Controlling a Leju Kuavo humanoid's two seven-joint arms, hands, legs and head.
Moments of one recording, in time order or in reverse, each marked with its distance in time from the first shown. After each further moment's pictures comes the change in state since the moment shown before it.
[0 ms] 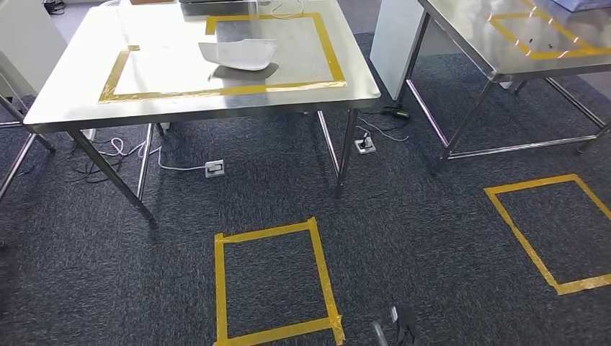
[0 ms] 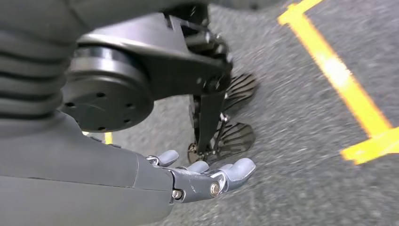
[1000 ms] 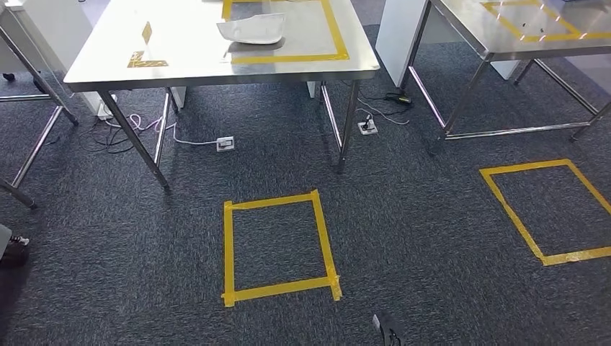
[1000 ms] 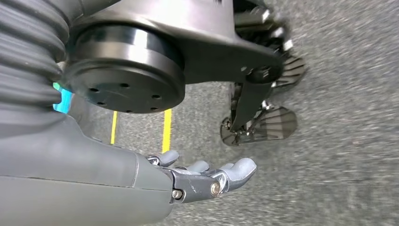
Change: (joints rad) left arm 0.007 -0.030 -0.026 0.003 -0.008 0.062 -0.011; right arm -0.029 0.010 0.129 0.051 0.179 0.005 0.127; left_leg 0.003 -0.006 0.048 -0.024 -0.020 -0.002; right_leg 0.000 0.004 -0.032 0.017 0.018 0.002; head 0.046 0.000
